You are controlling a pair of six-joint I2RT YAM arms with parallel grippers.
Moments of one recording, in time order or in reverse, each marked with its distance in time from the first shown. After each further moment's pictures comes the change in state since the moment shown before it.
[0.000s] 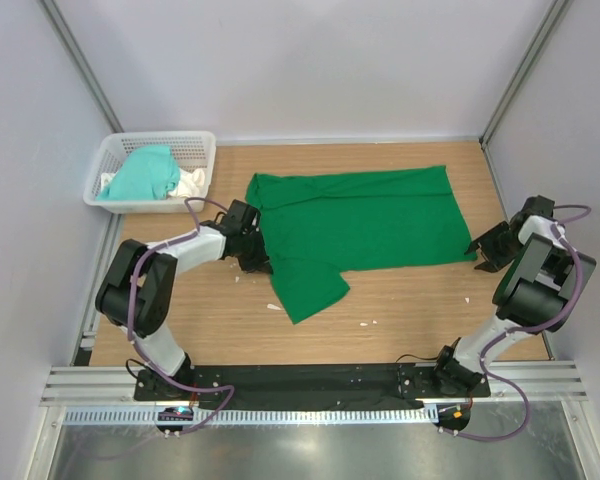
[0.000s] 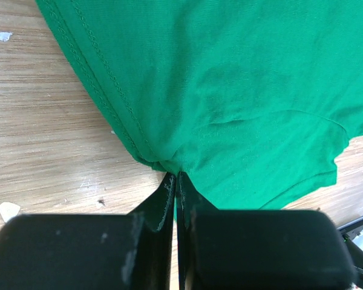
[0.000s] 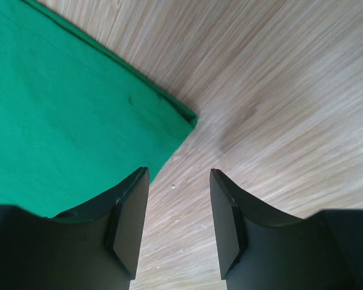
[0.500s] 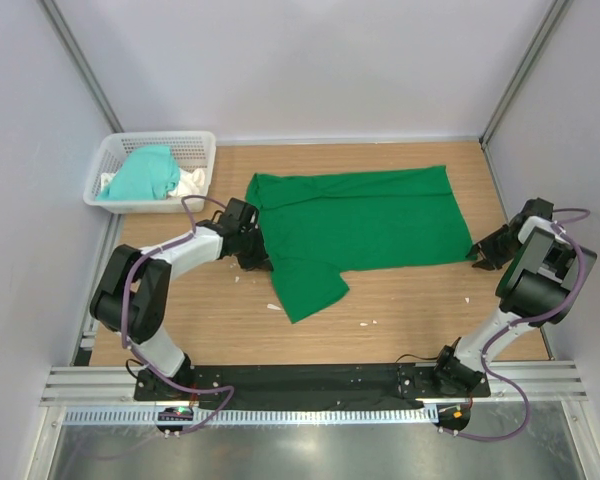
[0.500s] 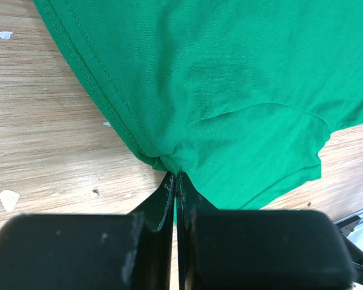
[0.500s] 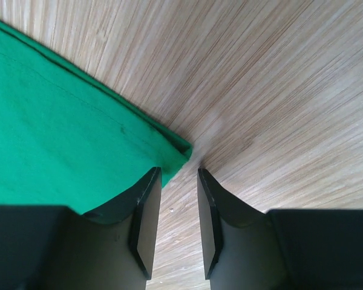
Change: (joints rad) left arm 0.000 -0.044 0.000 -0.008 0.002 0.000; right arm -0.008 0.072 0.000 0.069 -0.004 0.022
